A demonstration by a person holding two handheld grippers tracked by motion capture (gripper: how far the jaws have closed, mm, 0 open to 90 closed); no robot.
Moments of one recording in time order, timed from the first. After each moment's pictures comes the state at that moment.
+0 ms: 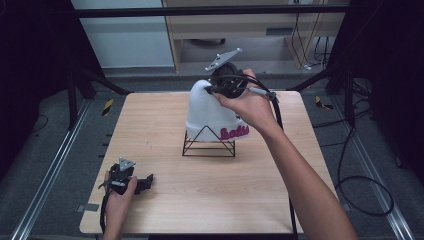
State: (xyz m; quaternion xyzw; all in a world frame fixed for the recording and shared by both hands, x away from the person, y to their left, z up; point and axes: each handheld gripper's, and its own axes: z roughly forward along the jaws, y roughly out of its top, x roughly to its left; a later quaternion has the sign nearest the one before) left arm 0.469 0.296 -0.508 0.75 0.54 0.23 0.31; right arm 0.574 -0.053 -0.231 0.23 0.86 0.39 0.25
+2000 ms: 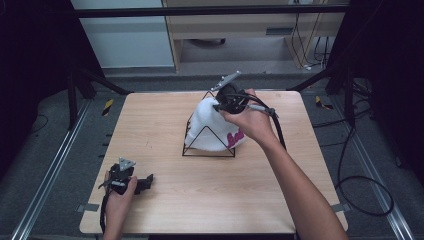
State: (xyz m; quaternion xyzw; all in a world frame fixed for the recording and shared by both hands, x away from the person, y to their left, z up) left arm 0.469 0.296 -0.508 0.75 0.54 0.23 0.31; right arm 0.590 -0.063 -0.300 0.28 0.87 0.33 0.22
